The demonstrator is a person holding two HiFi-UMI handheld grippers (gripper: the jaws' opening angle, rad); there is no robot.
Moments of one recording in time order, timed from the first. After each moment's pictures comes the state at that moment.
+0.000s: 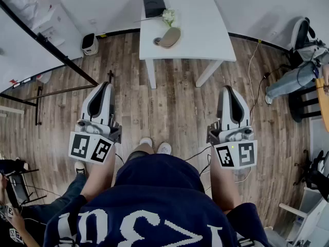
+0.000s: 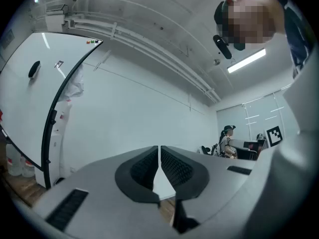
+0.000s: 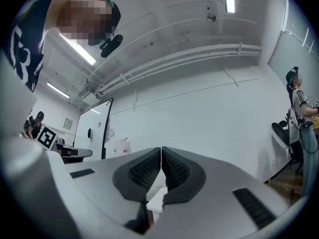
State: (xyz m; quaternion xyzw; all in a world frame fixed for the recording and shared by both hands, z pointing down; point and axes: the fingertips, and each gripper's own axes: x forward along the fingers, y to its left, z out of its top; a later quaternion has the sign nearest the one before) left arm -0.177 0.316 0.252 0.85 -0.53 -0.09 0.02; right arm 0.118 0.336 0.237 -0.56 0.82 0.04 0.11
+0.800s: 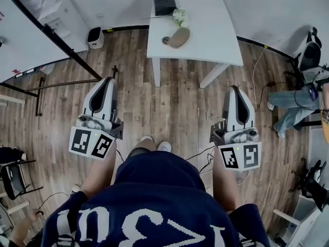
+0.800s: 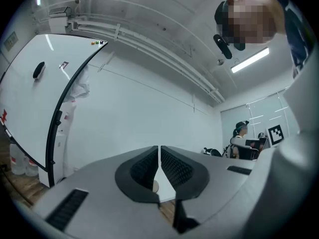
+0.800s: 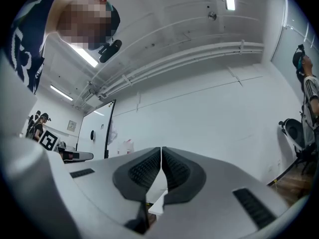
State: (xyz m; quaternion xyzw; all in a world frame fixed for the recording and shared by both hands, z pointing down) left arm -0.196 0.306 0.251 0.84 -0.54 -0.10 0.03; right arm 0.105 0.322 0.227 -0.55 0.83 0.04 0.12
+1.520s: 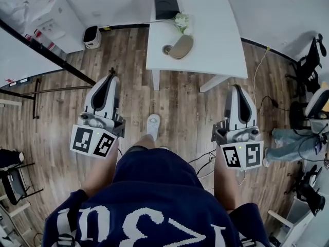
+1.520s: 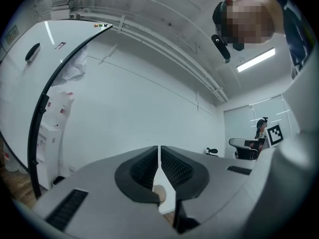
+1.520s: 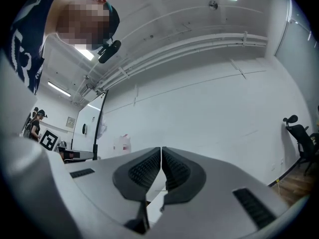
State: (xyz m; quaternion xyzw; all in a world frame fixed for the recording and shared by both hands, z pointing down) left arm -0.200 0.192 0.264 0.84 -0.54 -0.10 0.05; right arm 0.097 0.206 0.235 -0.55 0.83 0.02 0.10
